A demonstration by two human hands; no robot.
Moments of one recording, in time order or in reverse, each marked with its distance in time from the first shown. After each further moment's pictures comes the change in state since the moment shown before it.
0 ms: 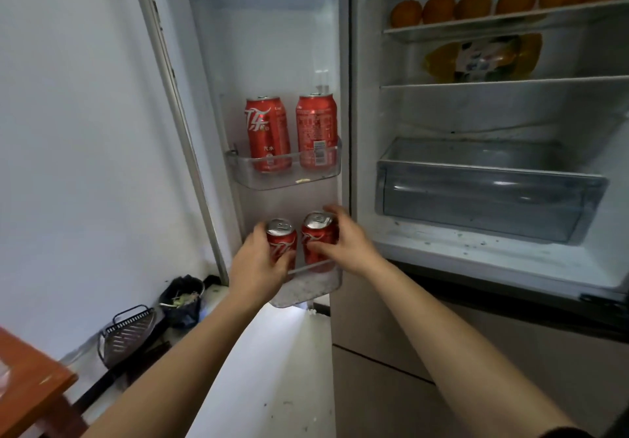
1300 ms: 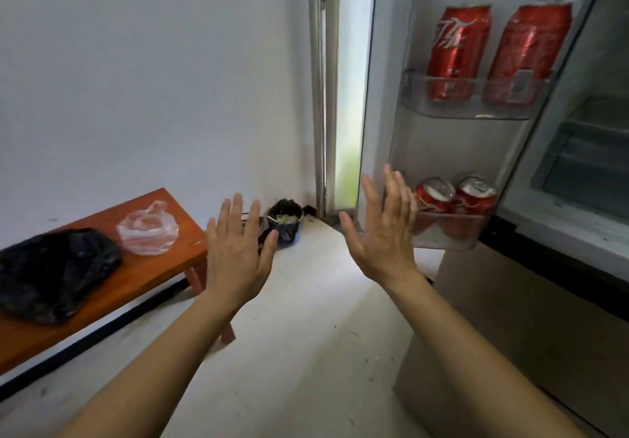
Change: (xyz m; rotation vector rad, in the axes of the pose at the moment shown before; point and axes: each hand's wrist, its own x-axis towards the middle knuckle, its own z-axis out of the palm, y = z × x) left_hand -0.140 -0.162 -0.134 0.618 0.114 -0.200; right_hand -0.062 -0.067 0.166 -0.362 0.262 -0.515
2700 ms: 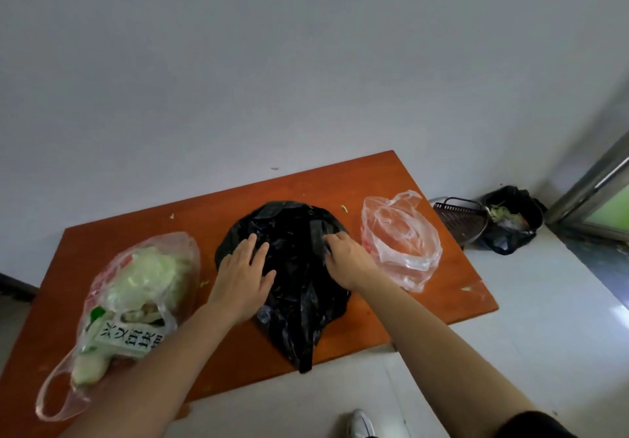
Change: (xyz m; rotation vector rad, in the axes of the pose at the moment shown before) left_hand 0.045 -0.772 0.053 0.284 -0.626 -0.496; right_hand 0.081 -0.568 0.677 0.336 -1.247 -0.308
